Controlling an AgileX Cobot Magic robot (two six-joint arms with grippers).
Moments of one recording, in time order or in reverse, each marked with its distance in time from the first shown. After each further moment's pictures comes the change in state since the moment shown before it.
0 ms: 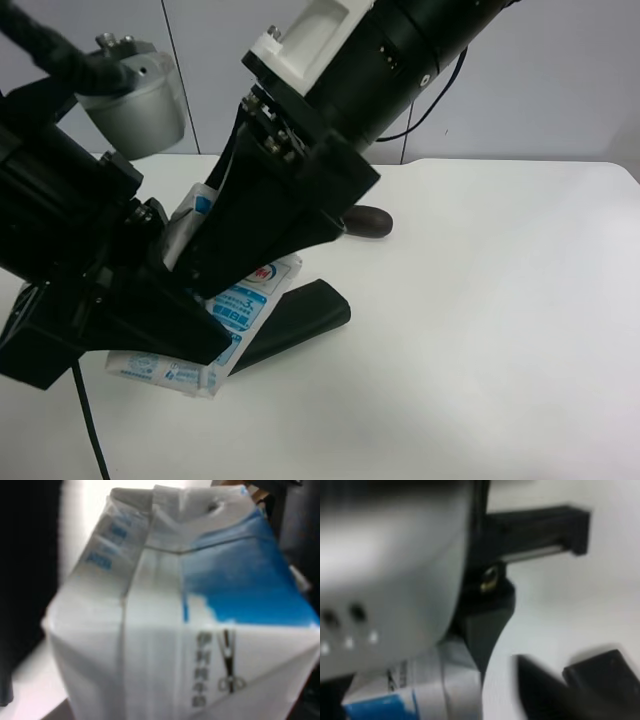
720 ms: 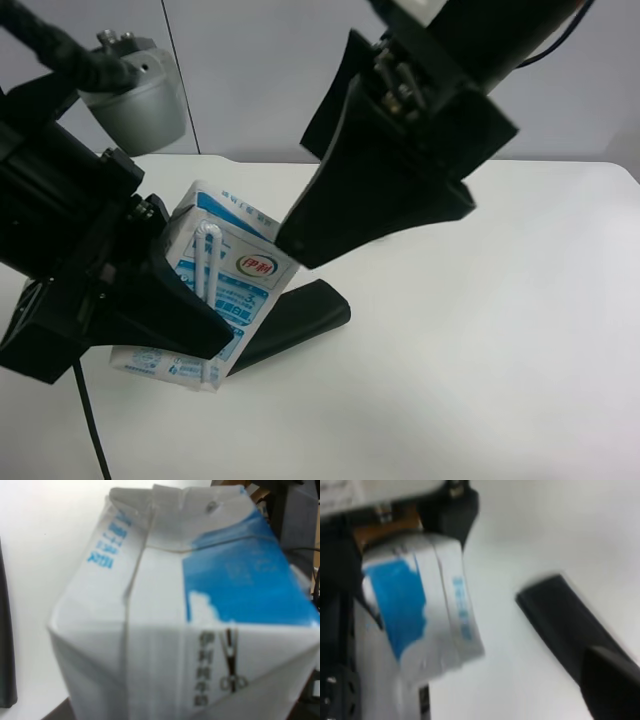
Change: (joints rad) left arm 0.000 0.000 0.000 0.002 -0.018 0.001; right arm 0.000 -0.224 -0.001 -0.344 -0.010 0.302
